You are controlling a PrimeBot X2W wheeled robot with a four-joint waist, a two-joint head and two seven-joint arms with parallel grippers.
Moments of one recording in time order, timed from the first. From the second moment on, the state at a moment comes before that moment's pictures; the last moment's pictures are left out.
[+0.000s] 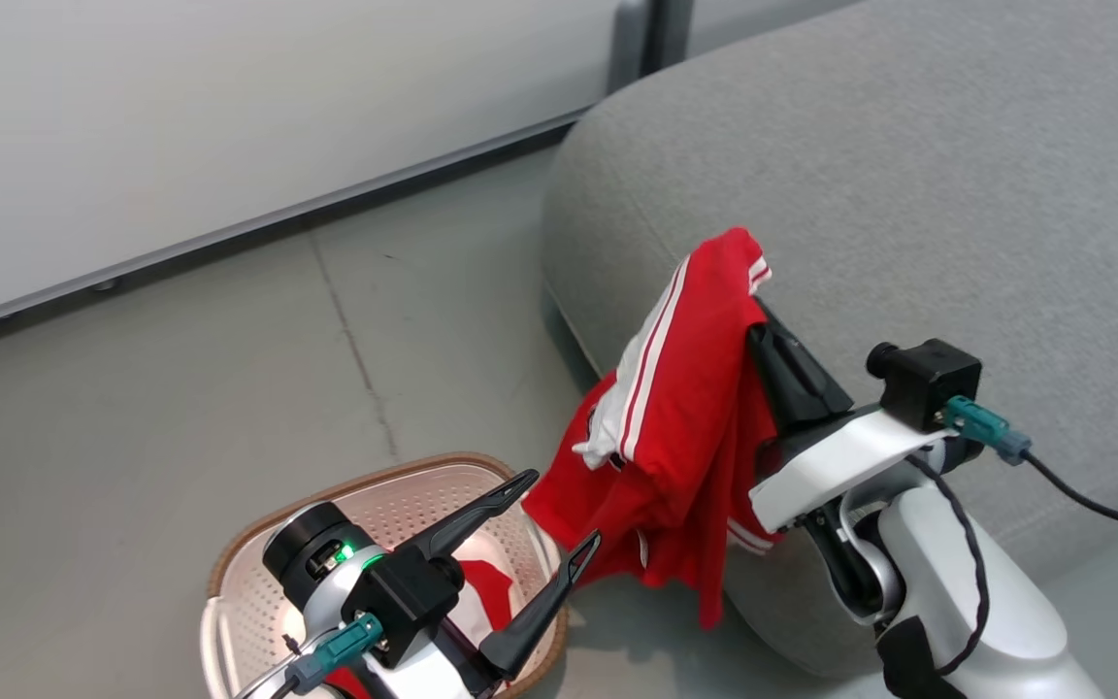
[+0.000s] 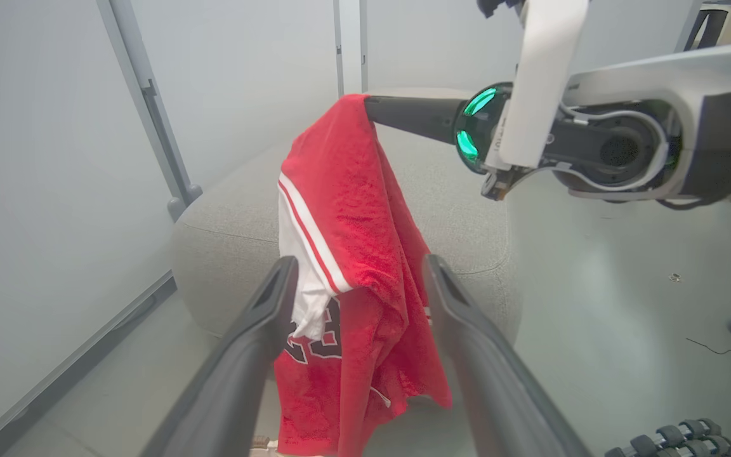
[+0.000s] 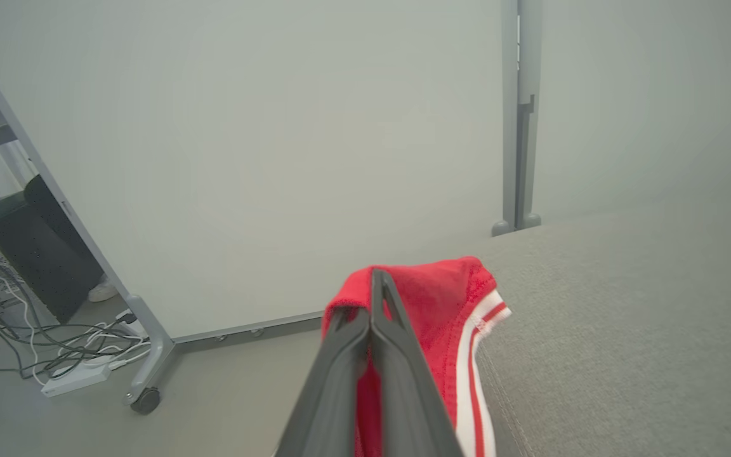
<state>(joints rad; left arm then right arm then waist) -0.19 0.35 -0.67 -0.06 -0.33 -0.11 -0.07 -0.50 -0.05 0.42 0.52 0.45 0.13 -0.26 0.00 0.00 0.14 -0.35</state>
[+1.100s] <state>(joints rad) -0.45 0.49 -0.70 -0.24 -0.29 -0.12 -0.01 -1.15 -0.16 -0.26 0.64 0.18 0.13 -0.26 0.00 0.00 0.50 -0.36</state>
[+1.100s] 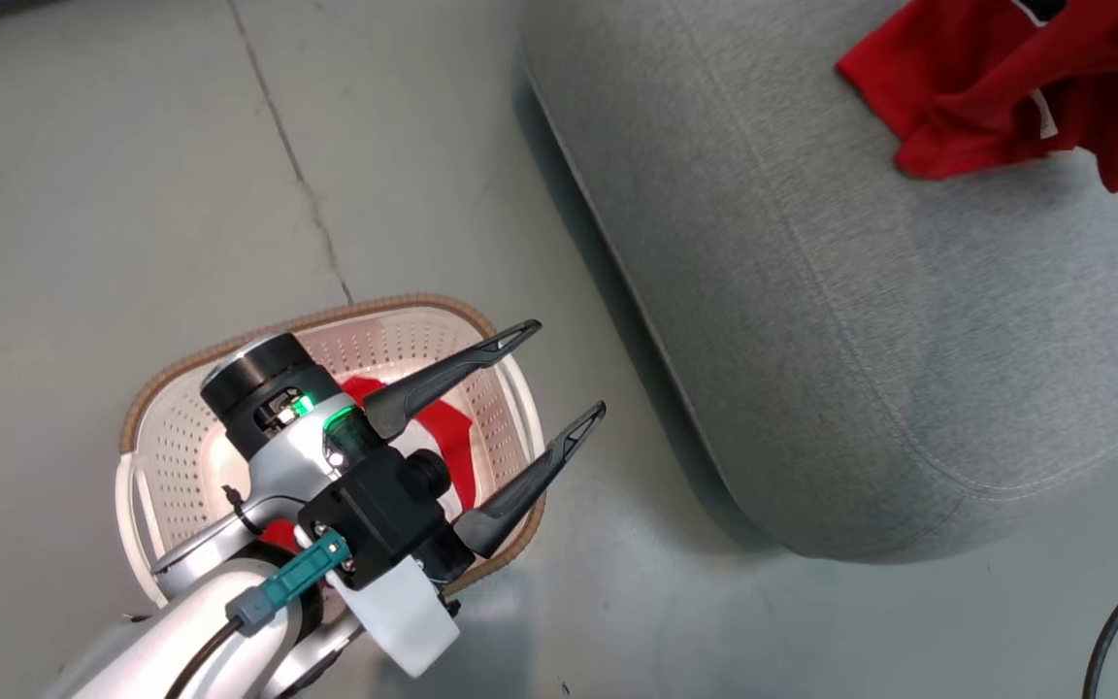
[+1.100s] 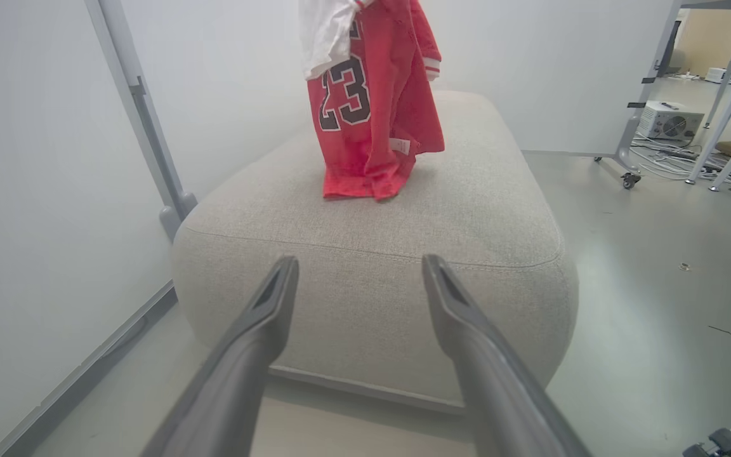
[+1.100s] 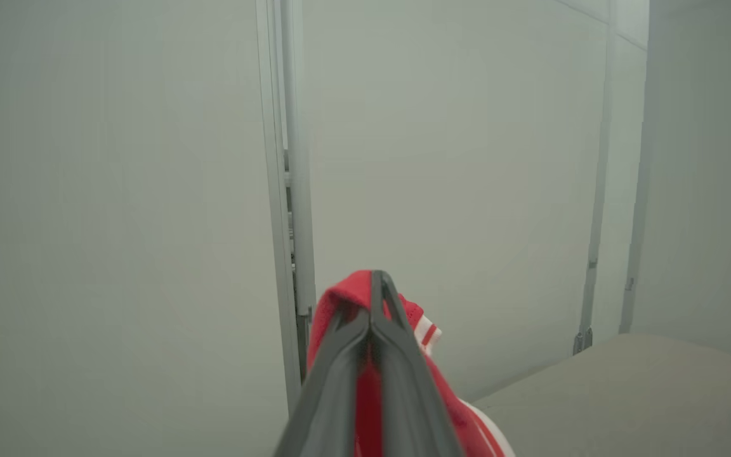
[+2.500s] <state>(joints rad) -0.29 0.41 -0.59 -0.06 -0.46 0.06 -0.18 -0.59 -0.06 -0.21 0.54 0.05 0.13 -0.25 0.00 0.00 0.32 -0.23</state>
